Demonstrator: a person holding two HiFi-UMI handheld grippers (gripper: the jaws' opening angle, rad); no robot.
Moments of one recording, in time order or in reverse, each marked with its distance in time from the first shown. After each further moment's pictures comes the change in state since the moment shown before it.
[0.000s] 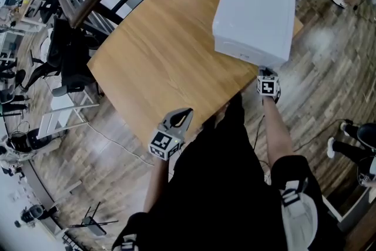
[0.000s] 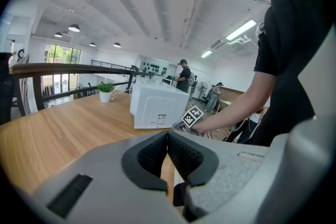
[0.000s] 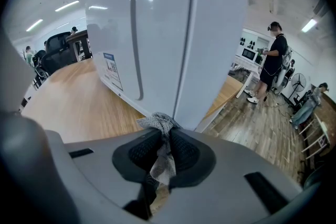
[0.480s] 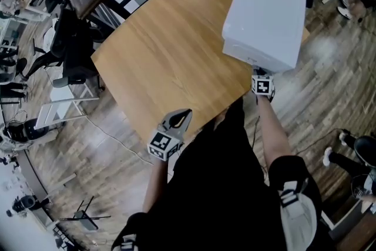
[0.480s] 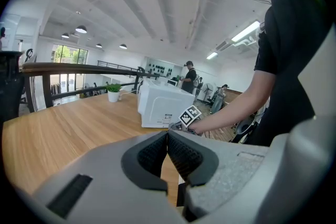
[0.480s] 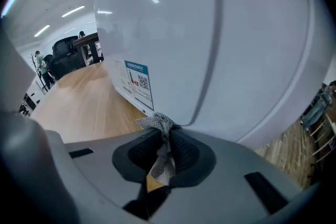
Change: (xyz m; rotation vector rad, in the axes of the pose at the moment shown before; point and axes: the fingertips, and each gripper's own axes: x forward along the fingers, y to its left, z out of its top) left arm -0.022 0.017 -0.009 -0.048 0.000 0.058; right arm 0.022 0.063 0.033 0.000 -0.028 0.098
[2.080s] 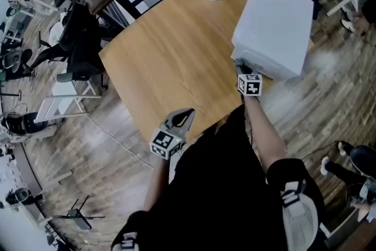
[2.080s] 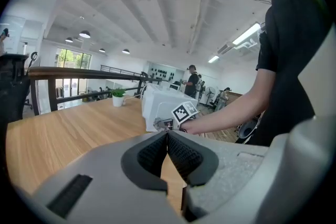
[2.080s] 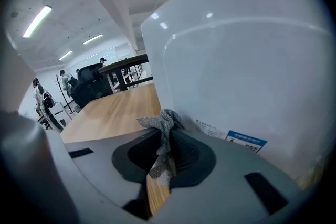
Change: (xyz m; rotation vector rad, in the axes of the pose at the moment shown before) left arm -0.022 0.023 0.008 0.034 -0.083 0.027; right arm -0.004 0.135 0.080 0.050 -0.155 0.228
